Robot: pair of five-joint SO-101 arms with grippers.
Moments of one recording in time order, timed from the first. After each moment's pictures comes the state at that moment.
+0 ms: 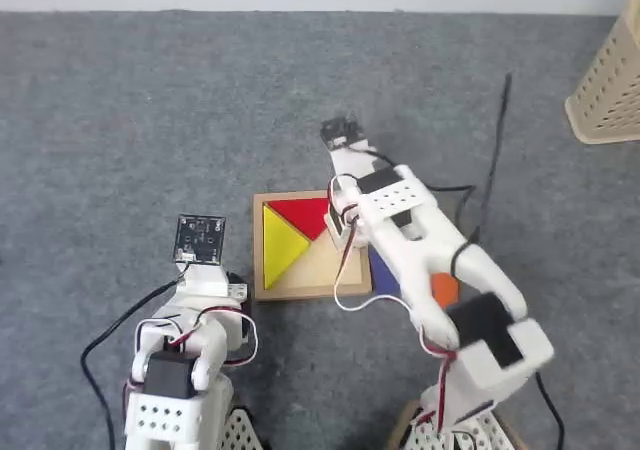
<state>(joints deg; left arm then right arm) 1.1 -103.3 97.1 72.0 9.5 -29.5 9.8 23.3 55.6 -2.2</state>
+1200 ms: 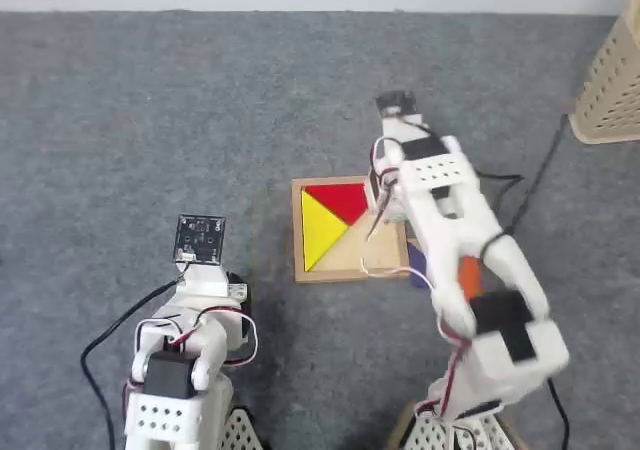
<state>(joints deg) 1.1 -103.3 97.1 72.0 9.5 -18.6 5.2 14.1 69.0 -4.6</state>
